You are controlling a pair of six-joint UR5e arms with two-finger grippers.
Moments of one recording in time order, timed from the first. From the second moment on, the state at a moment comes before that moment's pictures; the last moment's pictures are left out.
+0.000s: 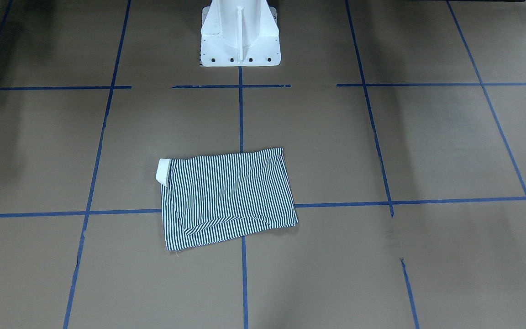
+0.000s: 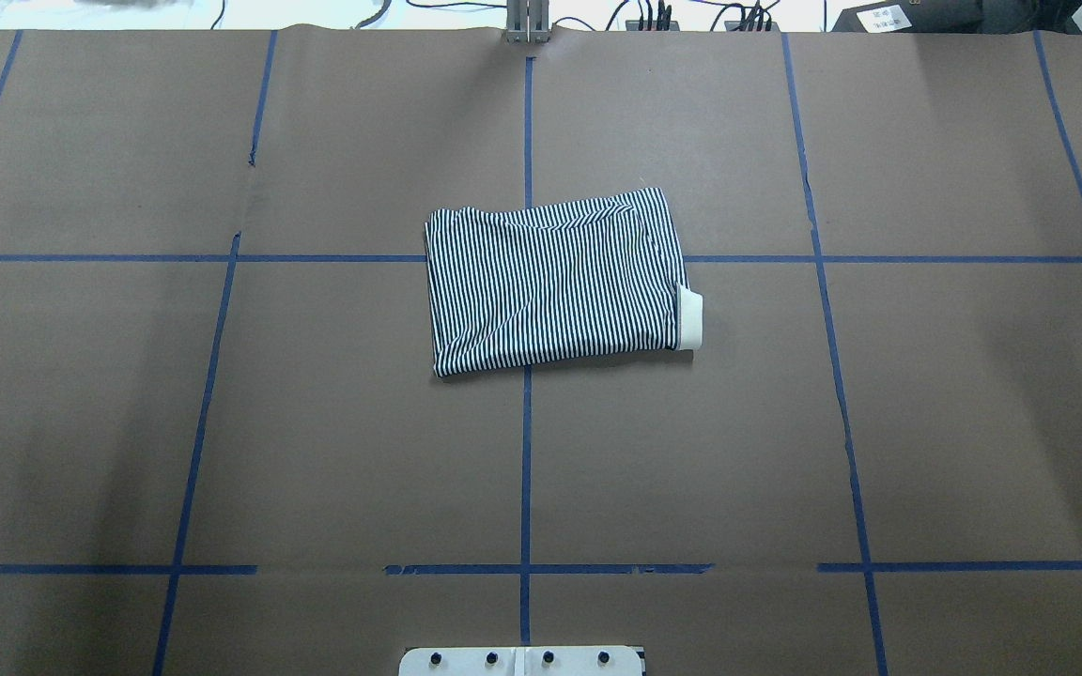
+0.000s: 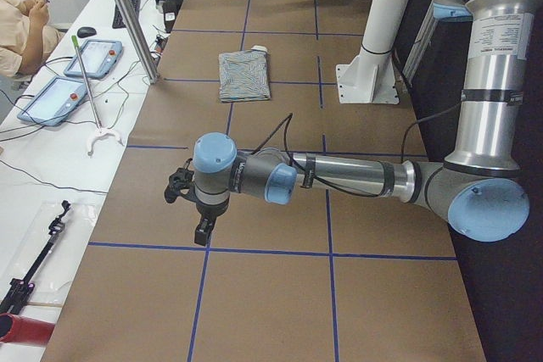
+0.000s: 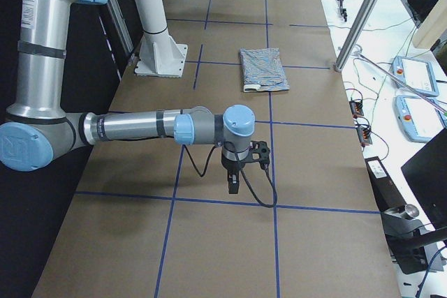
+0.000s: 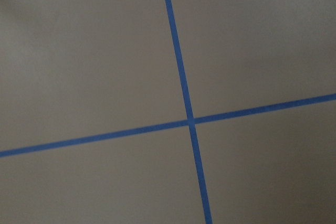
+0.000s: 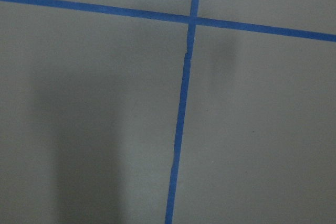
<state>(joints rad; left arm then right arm) -1.59 -1.56 -1.61 -1.65 -2.39 0.04 1.50 -1.77 1.85 -1.62 2.27 -0.03</state>
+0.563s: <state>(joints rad) -1.59 -1.55 -1.62 -1.62 -2.39 0.04 1.55 -1.86 1.84 -1.52 2.27 -0.06</state>
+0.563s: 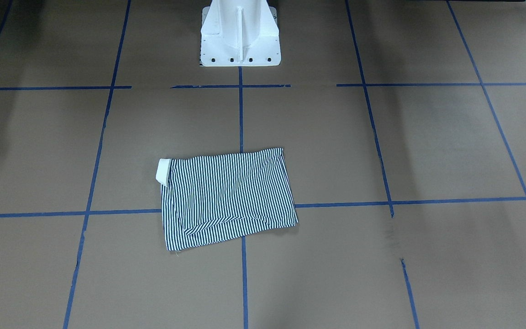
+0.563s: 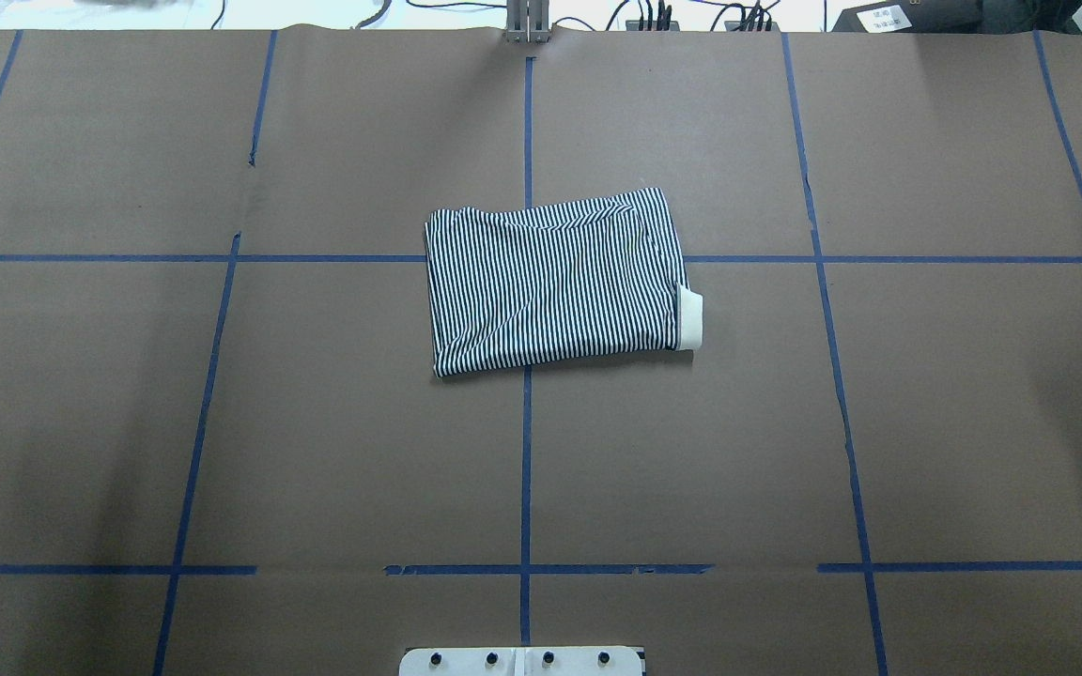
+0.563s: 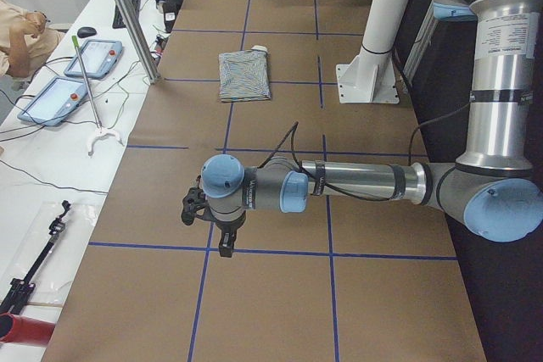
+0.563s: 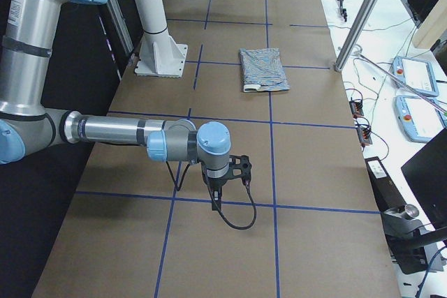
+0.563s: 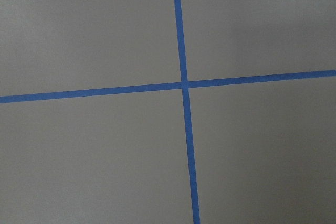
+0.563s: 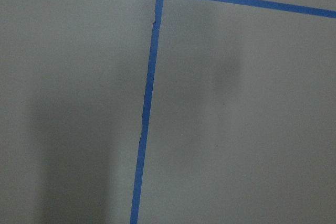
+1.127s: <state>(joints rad) -1.59 -1.54 -1.63 -1.62 -2.39 0.04 1.55 -1.85 1.84 -1.54 2.27 -0.06</state>
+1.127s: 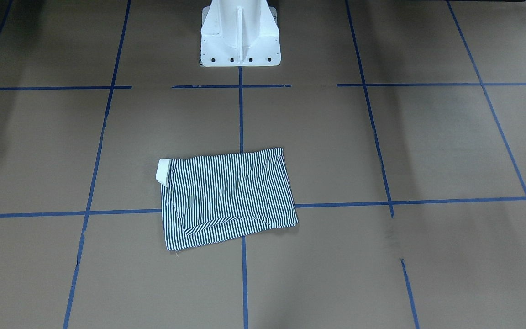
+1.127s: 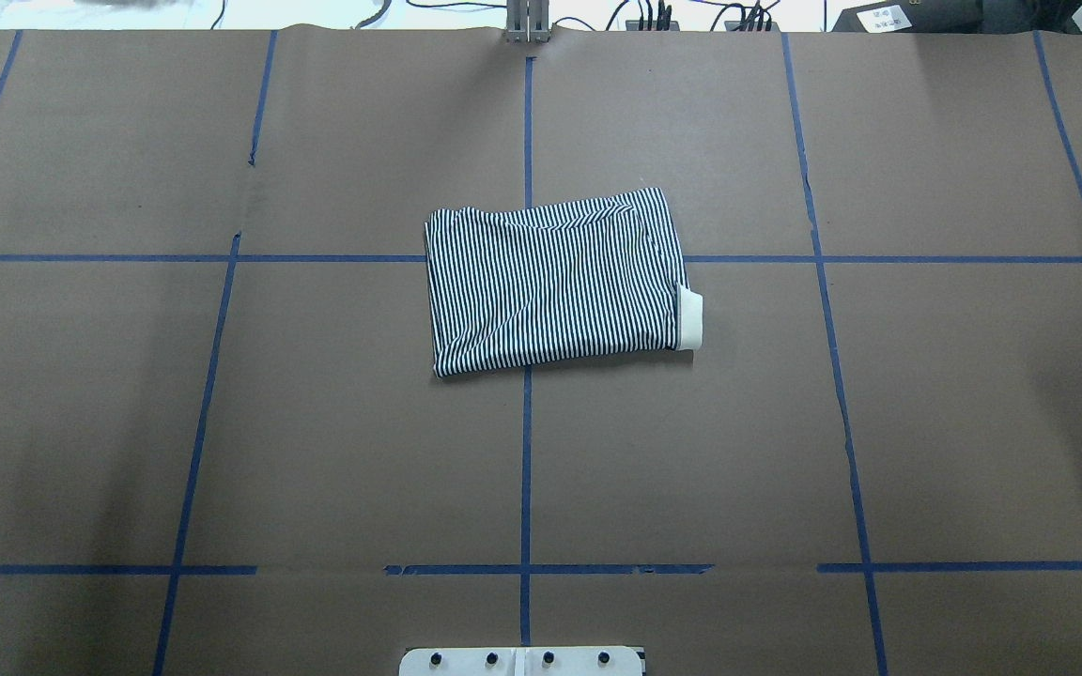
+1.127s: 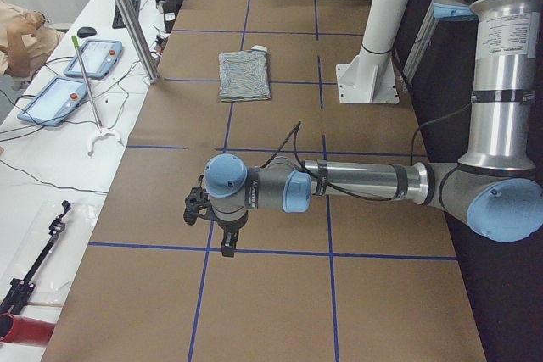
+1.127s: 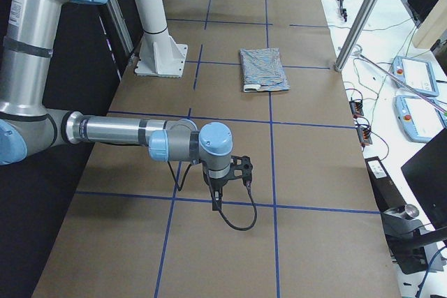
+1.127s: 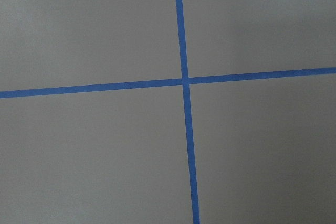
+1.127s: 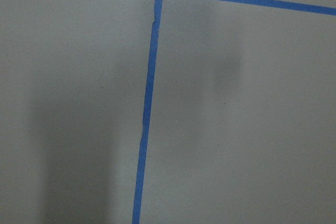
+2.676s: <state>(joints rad) -1.58 -1.54 -1.65 -1.62 -2.37 0.04 1.54 -1.85 1.82 -1.52 2.27 -0.07</state>
